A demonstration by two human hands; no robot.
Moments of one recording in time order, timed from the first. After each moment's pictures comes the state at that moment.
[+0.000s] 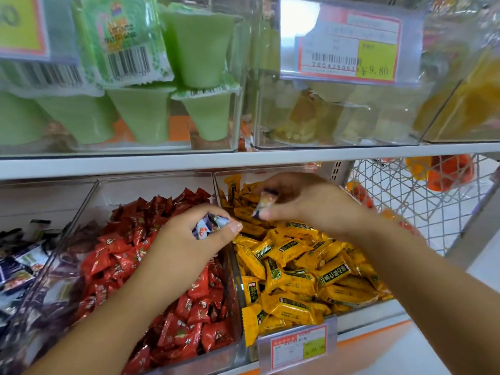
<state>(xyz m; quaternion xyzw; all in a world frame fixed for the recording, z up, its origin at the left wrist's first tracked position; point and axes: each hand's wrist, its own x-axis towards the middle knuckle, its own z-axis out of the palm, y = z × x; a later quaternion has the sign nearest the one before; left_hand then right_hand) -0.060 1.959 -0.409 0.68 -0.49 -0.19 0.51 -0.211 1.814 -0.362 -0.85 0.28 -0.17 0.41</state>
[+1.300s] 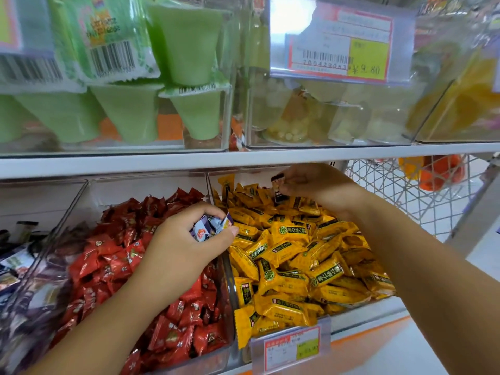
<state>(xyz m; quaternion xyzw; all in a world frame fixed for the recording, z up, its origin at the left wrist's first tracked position) -0.062 1.952 -0.416 0.69 -0.48 -0.17 0.52 -0.218 1.743 -0.380 -0.81 0.34 -0.21 0.43</state>
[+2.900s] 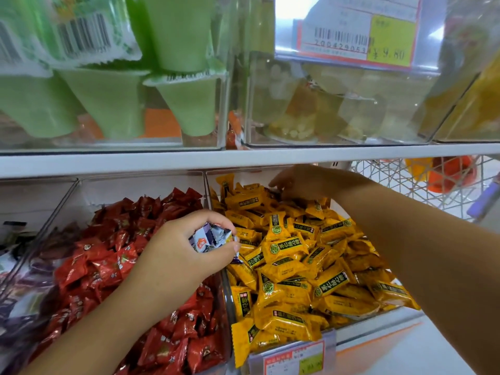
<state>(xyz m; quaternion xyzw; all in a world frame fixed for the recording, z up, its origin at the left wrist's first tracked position) -0.066 1.955 -0.409 0.68 -0.51 -0.20 0.49 -0.181 1.685 -0.388 -0.93 0.35 0.06 0.12</state>
